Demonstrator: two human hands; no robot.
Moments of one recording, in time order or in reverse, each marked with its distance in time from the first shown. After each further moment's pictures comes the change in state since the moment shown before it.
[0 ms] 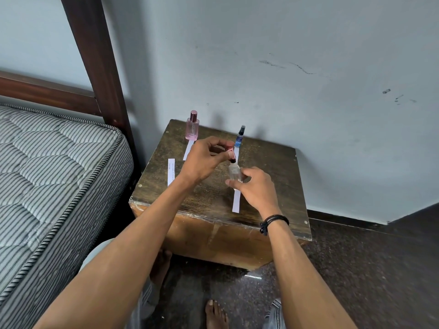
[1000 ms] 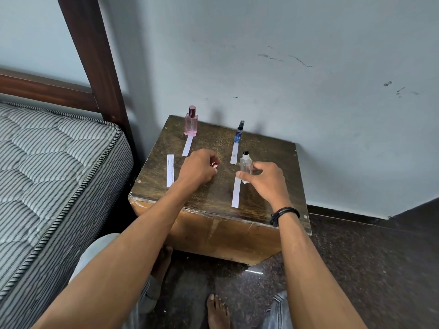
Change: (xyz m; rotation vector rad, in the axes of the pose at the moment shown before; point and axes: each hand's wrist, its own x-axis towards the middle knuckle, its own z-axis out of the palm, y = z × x) left_hand -0.004 -0.023 0.006 0.608 -0.058 -0.256; right_hand 0.001 0.011 -0.023 0.151 -0.018 0.094
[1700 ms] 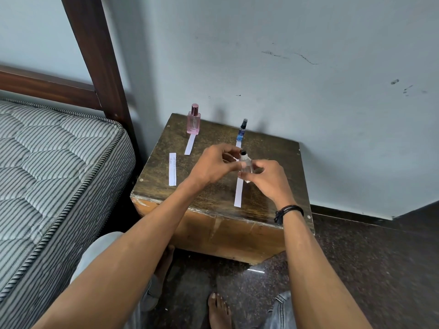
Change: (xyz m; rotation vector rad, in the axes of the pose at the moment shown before) left_hand -0.007 0.020 0.003 -0.347 -0.057 0.243; right_hand 0.005 -0.002 -0.002 0.034 -0.078 -0.043
